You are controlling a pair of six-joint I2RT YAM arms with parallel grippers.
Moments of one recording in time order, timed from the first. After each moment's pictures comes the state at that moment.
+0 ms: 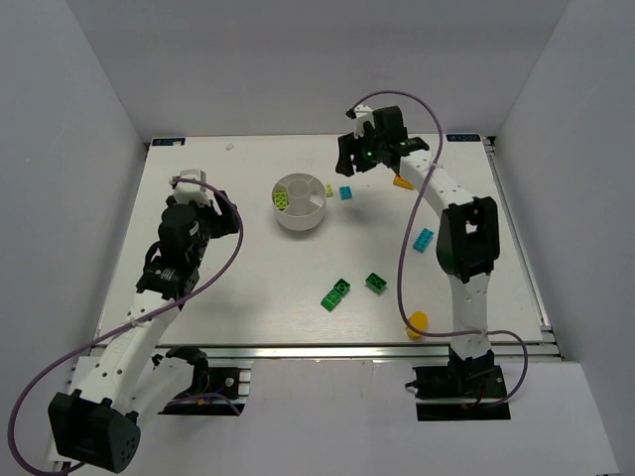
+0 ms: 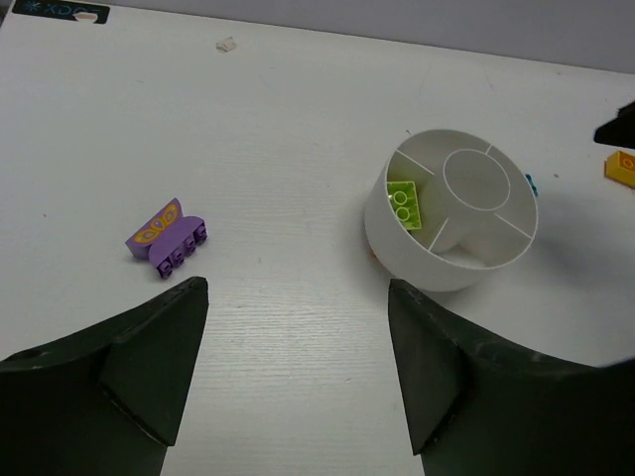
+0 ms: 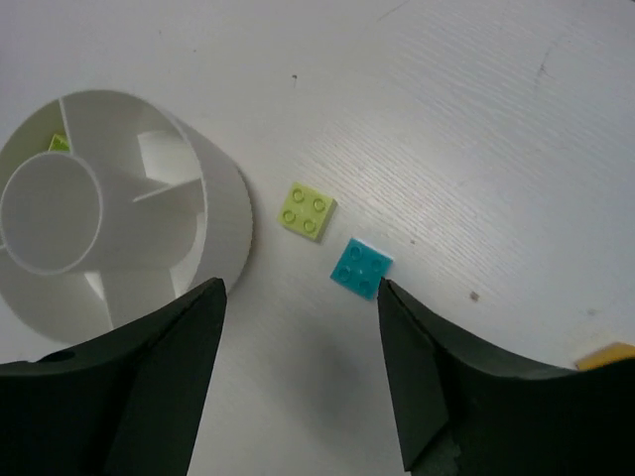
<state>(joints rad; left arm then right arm) -0.26 0.88 0.75 -0.09 -0.20 -0.20 0.37 2.10 1.88 -0.41 -0.38 -0.07</state>
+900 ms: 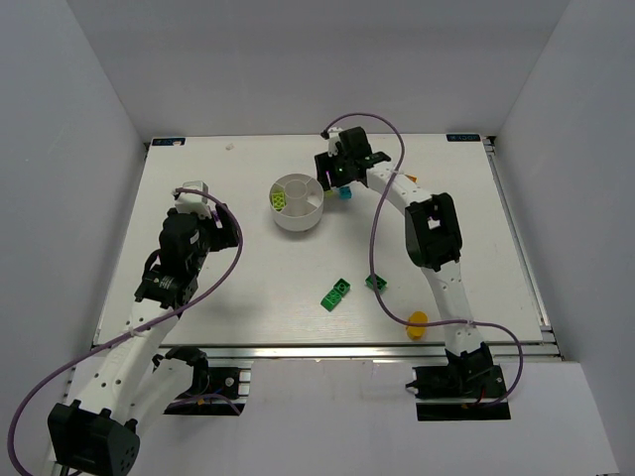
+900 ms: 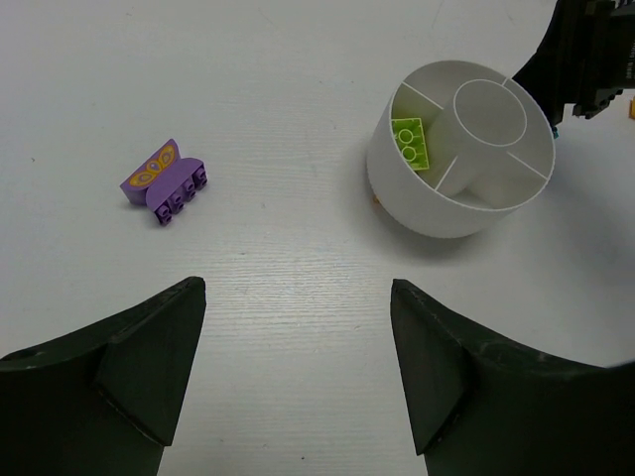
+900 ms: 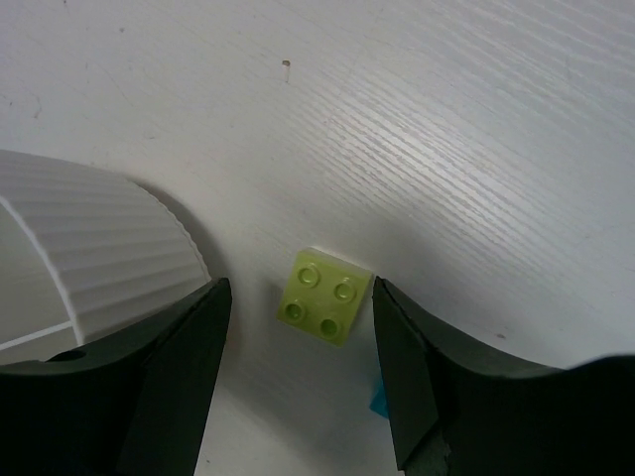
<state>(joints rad) -0.26 0.82 0.70 -0.19 -0.17 -0.21 0.47 2.47 2.14 -0.40 -0.28 0.03</state>
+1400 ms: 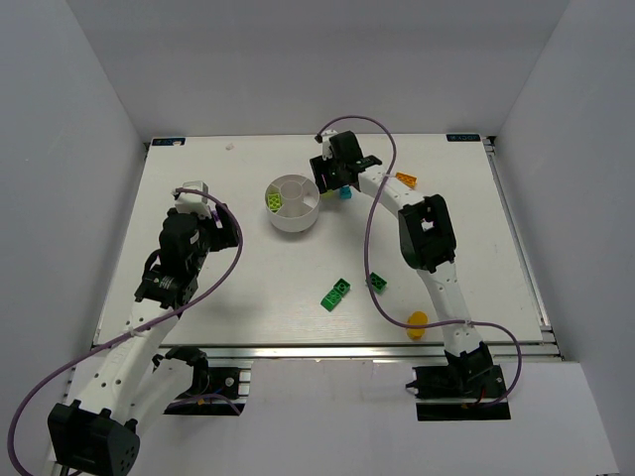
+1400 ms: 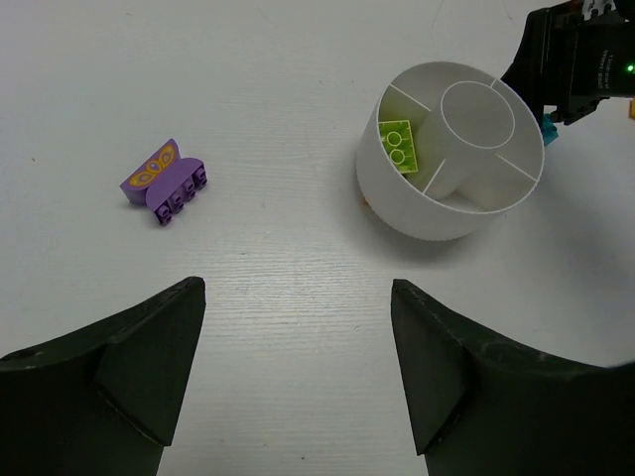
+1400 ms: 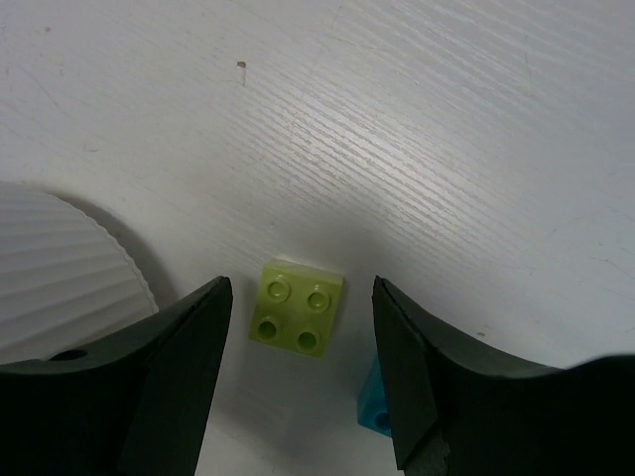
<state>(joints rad) -0.26 0.82 0.70 -0.19 -0.17 -0.21 0.51 2.50 2.16 -0.39 -0.12 0.01</state>
